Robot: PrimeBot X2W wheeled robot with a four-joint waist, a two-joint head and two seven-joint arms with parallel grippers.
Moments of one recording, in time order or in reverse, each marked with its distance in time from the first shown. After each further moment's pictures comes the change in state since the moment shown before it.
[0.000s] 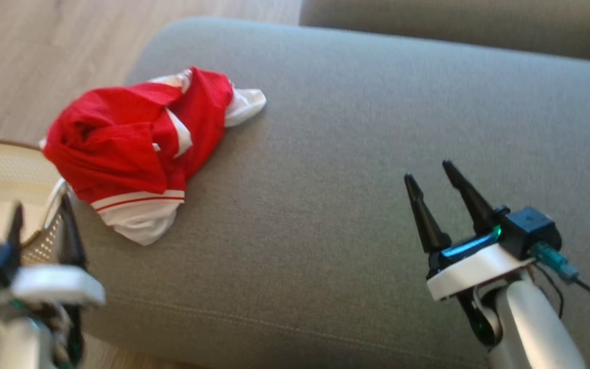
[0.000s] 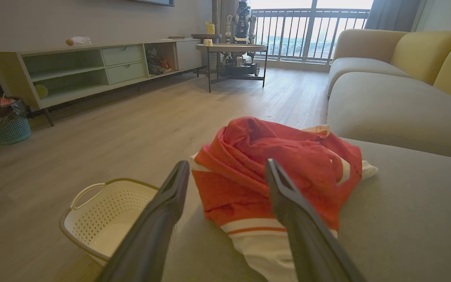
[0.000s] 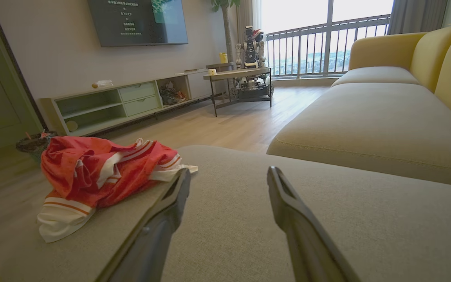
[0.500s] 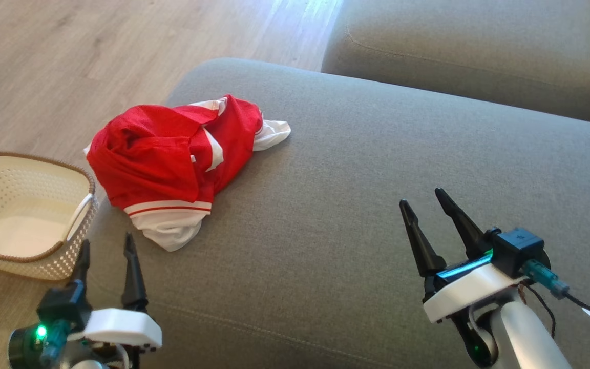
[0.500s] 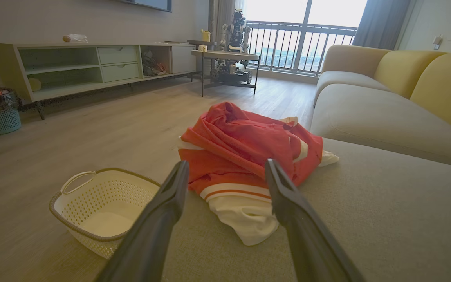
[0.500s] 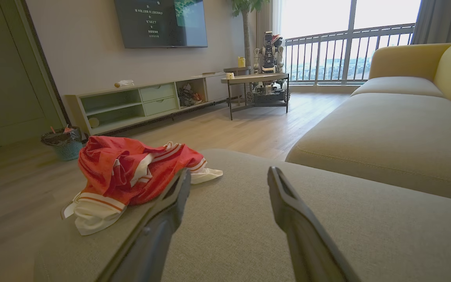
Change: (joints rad) left arm 0.116 -0.077 -0.125 -0.043 0.056 0.046 -0.020; right arm 0.043 0.000 0.016 0.051 0.031 0.000 0.000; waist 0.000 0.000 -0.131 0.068
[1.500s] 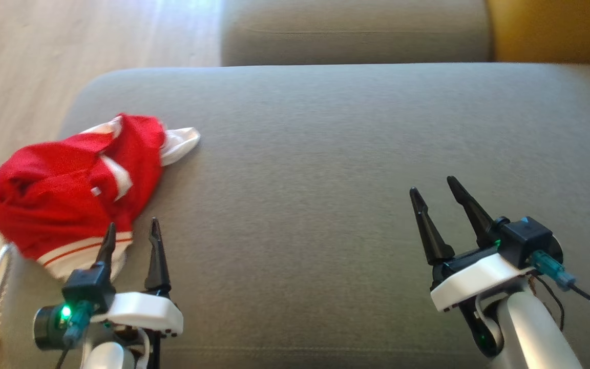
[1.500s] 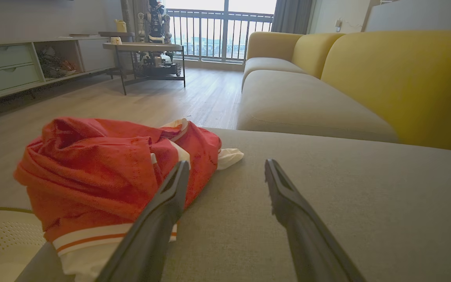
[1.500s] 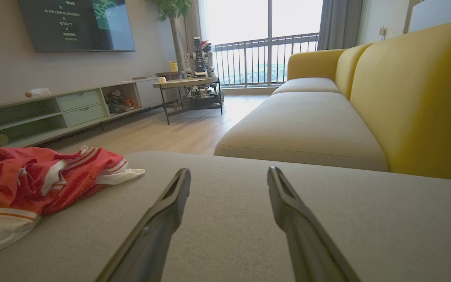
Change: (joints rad) left arm -0.065 0.002 -0.094 0.034 -0.036 0.037 0.000; right arm -0.028 0.000 -0.044 0.002 -0.046 0.000 0.000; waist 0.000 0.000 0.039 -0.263
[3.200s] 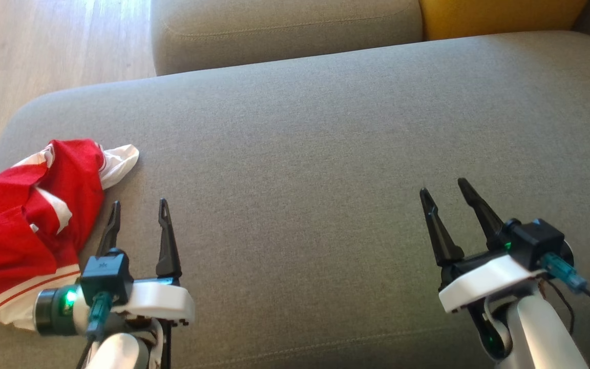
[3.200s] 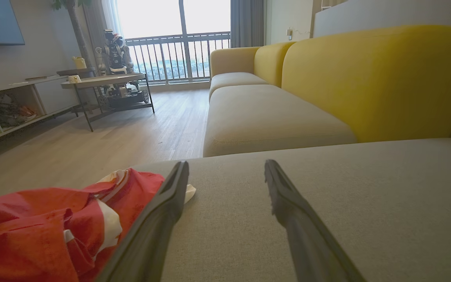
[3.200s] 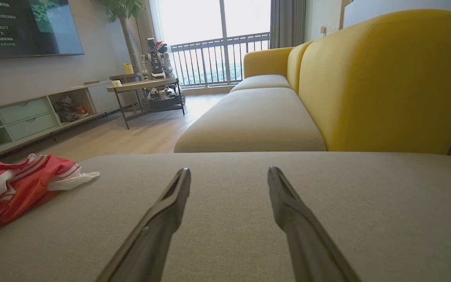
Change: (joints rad) left arm -0.042 0.184 -0.266 -0.161 -0.091 0.287 0.026; right arm 0.036 0.005 -0.035 -0.055 0.001 0.000 0.033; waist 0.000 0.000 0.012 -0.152
